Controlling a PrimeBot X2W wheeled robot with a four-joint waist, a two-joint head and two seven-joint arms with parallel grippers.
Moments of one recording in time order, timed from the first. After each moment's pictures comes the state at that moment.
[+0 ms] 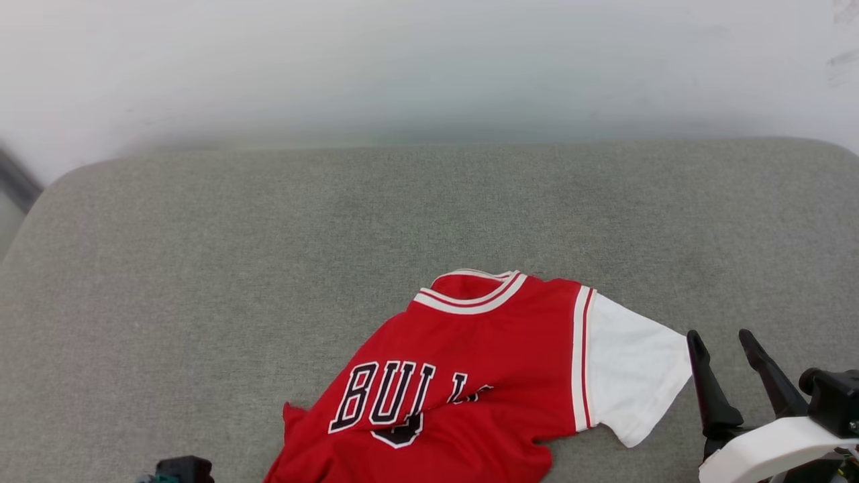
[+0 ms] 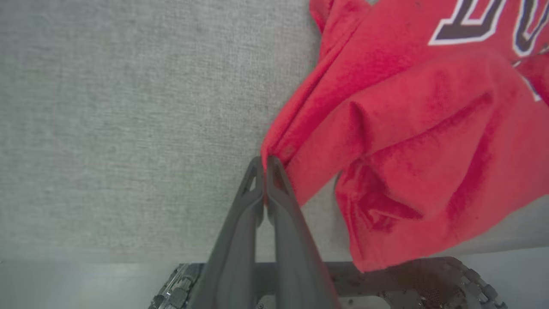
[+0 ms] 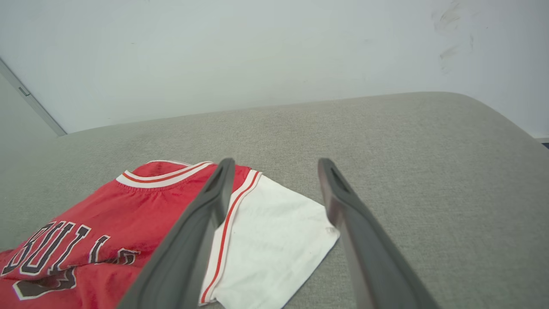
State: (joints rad) left arm 0.14 0.57 -0.46 -0.03 -0.85 0.36 0.30; right arm 0.11 -0.05 -0.08 -0.14 0.22 0.13 0.11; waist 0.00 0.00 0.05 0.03
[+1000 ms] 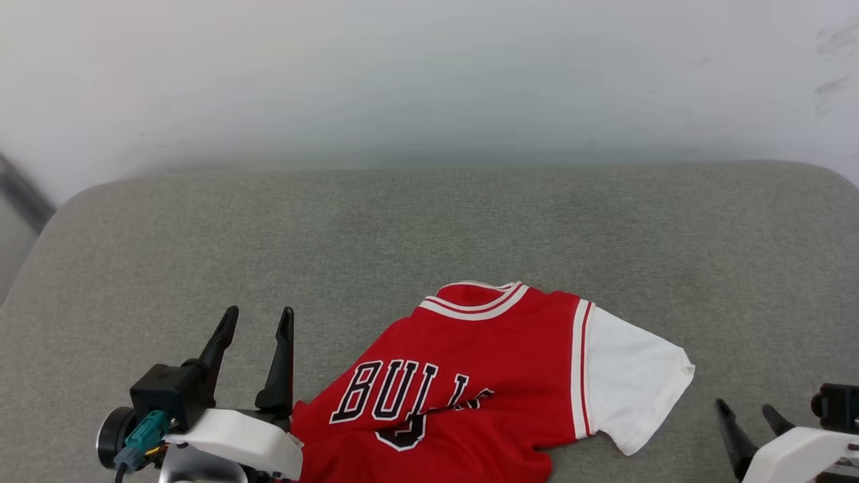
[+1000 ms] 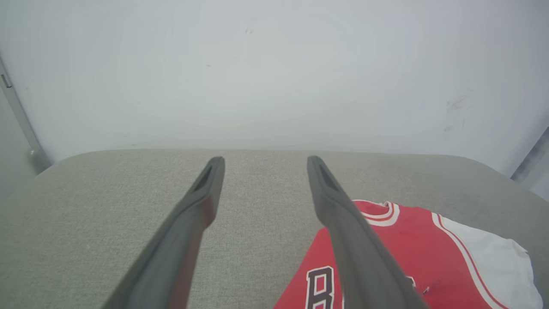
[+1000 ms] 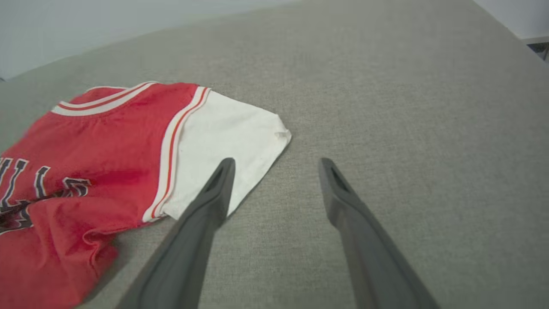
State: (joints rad) left arm -0.05 0.47 -0.43 -0.10 -0.60 0.30 -0.20; right arm 0.13 -0.06 -0.18 -0.06 0.24 0.13 0.38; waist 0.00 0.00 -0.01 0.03
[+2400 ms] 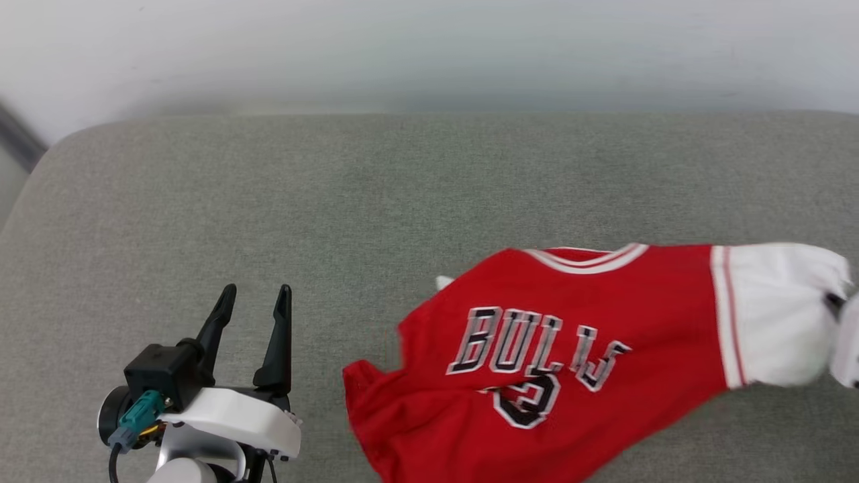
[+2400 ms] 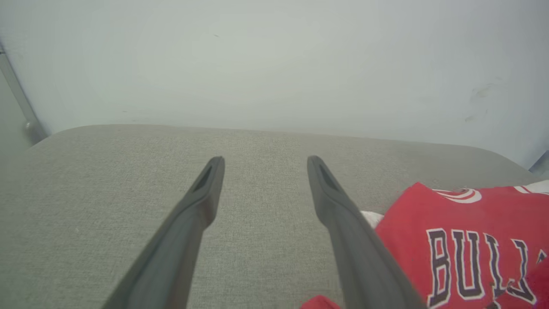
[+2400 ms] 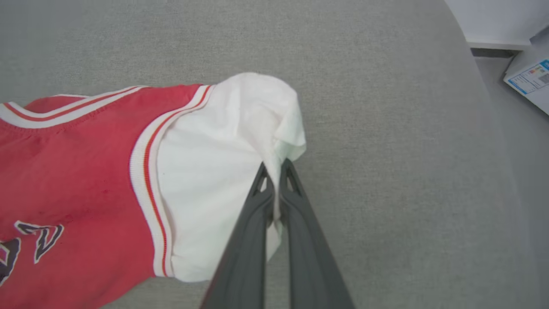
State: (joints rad) left arm -0.12 0.45 -0.42 -0.06 -0.62 0.27 -0.23; right arm -0.29 -0.33 -0.19 0.14 0.29 0.13 0.78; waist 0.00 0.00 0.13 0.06
